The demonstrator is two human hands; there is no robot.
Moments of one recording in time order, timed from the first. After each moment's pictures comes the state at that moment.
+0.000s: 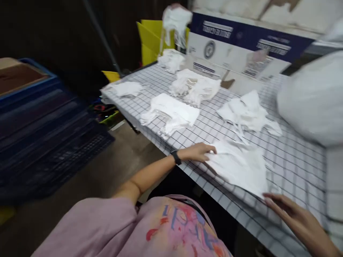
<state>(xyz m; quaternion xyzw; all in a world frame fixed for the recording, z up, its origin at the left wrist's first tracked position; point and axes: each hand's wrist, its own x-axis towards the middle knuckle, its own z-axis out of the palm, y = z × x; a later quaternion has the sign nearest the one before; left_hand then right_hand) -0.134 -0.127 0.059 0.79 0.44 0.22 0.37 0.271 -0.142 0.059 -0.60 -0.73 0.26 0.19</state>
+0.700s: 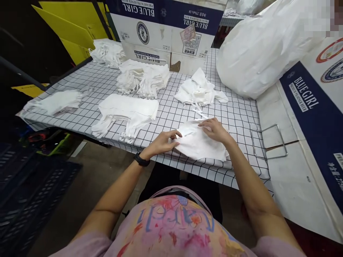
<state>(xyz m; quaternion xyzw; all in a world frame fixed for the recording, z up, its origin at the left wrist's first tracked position) -0.128 -0.135 0.079 0.74 0.49 0.27 0.38 0.161 -0.037 0.062 -0.48 -0.84 0.22 0.15</state>
